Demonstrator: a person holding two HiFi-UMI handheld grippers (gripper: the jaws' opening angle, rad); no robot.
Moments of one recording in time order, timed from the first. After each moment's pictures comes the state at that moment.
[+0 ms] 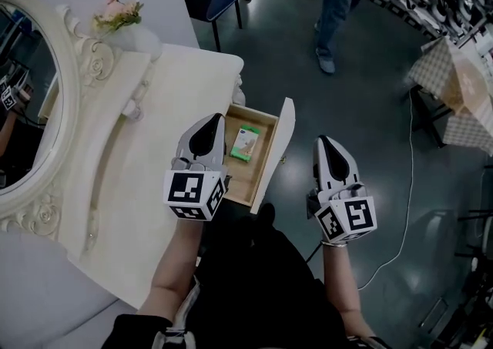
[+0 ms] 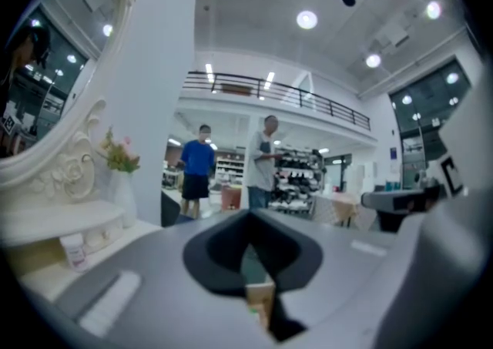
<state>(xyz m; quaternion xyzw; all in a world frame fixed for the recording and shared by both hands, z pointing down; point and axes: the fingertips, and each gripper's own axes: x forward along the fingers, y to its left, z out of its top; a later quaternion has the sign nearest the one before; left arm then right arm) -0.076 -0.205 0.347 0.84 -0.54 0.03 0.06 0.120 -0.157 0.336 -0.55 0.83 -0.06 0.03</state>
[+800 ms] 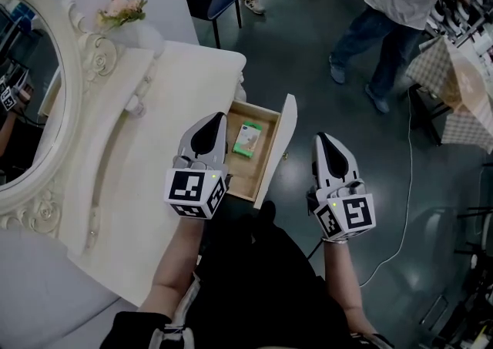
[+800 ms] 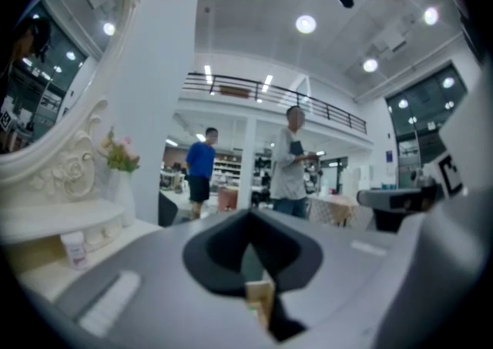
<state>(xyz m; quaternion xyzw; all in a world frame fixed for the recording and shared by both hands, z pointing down) -0.085 -0.193 0.348 0.85 -0.53 0.02 0.06 0.102 -0.146 0.330 -0.54 0.84 -0.03 0.02</state>
